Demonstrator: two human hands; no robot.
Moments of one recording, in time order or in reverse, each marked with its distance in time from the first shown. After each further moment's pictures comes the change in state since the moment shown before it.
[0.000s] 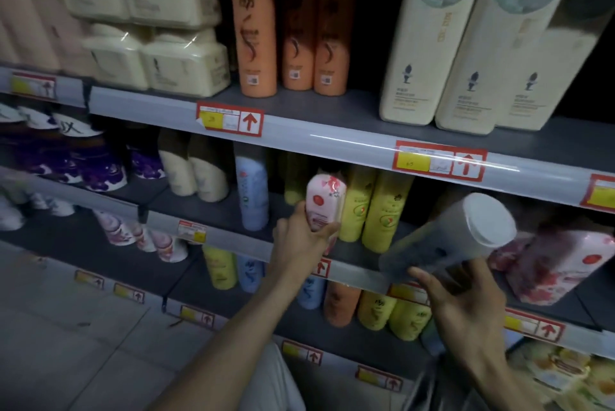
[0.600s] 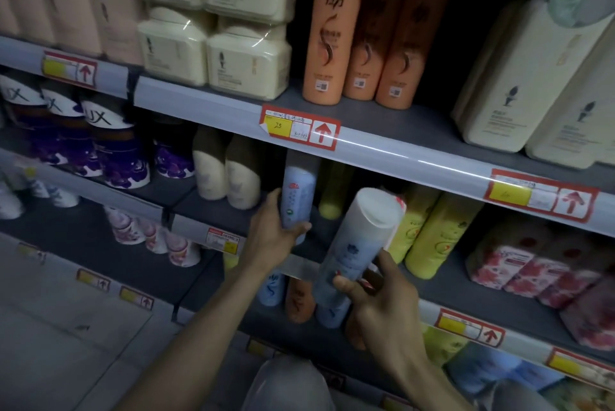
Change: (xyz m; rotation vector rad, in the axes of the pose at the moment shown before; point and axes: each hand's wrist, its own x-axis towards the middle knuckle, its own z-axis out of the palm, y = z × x) left_hand 0.069 -0.096 -0.086 -0.170 0.000 -0.004; right_hand -0.029 -0.073 0.161 0.041 -0.323 -0.002
